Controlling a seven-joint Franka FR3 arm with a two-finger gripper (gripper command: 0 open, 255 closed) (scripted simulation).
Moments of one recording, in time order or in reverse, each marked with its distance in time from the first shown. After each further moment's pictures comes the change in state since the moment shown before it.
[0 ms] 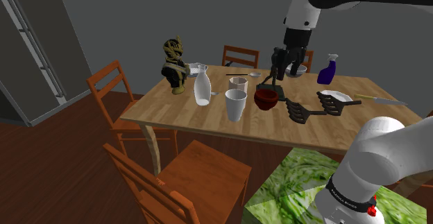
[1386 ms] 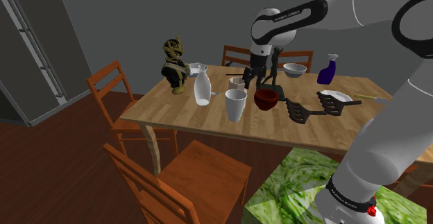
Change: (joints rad) arm -0.007 0.613 -0.158 0.166 0.068 0.440 -0.233
